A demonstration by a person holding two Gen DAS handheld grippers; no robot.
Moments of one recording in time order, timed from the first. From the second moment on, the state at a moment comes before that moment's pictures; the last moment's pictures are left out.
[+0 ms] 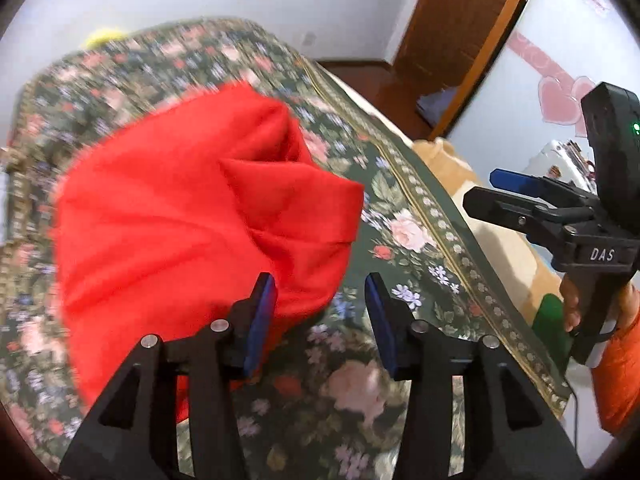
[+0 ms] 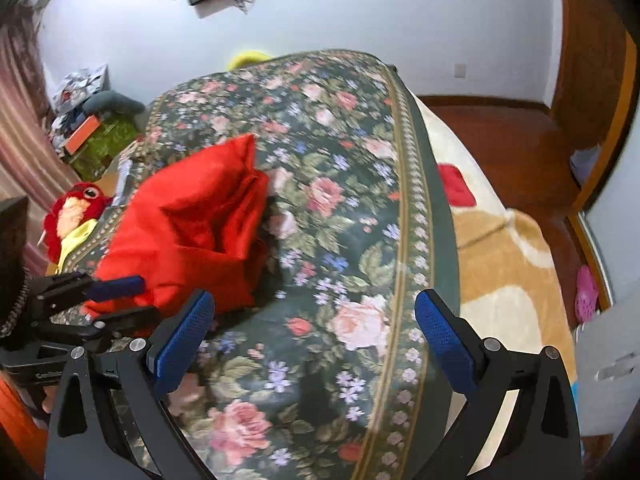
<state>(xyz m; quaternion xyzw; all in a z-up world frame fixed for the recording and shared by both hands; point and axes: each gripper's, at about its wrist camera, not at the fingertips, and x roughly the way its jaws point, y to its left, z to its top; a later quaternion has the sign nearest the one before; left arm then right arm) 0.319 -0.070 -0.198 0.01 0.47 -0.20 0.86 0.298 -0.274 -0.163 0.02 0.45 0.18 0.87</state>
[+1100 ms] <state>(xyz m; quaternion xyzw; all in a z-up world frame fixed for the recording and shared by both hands) 0.303 0.065 -0.257 -0.06 0.47 -0.02 0.88 0.348 -0.183 -0.230 -0.02 0.50 0.22 0.84</state>
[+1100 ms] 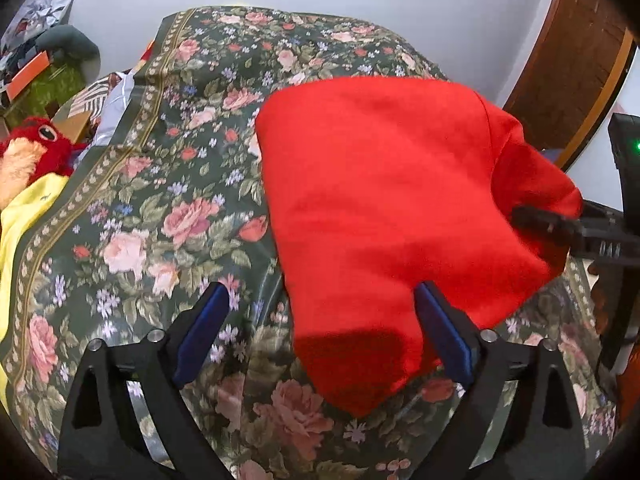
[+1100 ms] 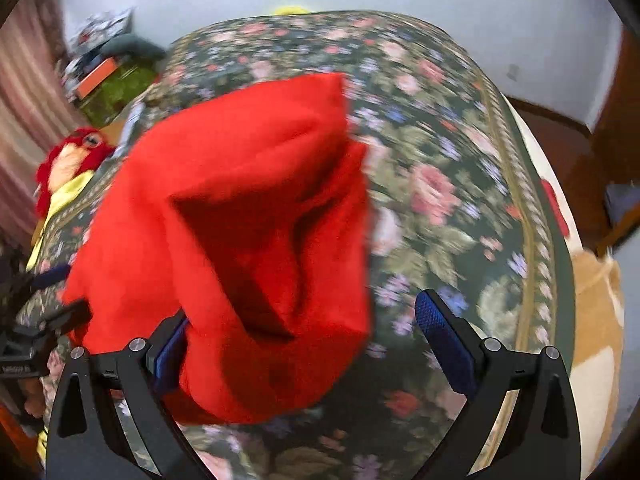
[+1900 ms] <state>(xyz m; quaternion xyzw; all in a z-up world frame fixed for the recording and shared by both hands) 0.252 0.077 -0.200 0.00 0.42 0.06 0.91 0.318 -0.231 -0.173 0.02 0.46 0.22 0.86</state>
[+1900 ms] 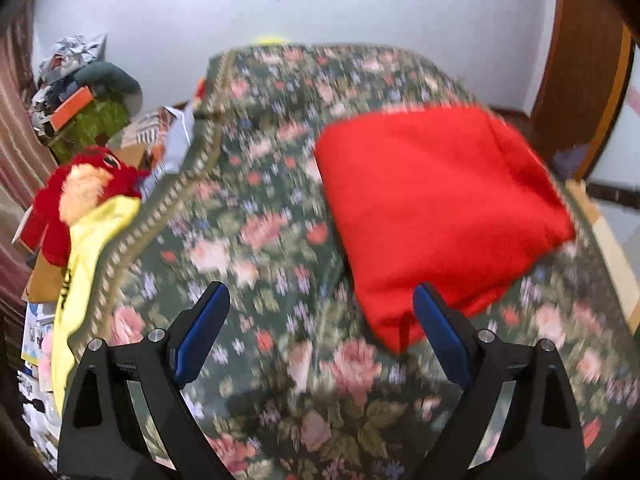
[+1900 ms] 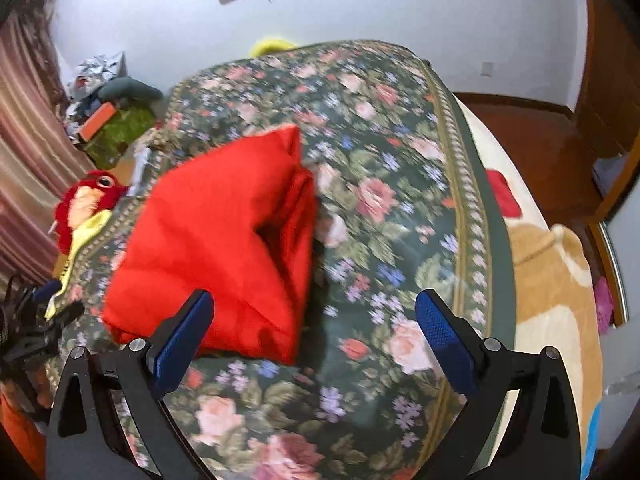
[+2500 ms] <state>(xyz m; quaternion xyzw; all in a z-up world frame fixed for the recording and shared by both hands) 0.382 0.117 -0.284 -0.26 0.54 -0.07 0.80 0.394 -0.190 -0.260 0.08 0.57 0.28 0.77</state>
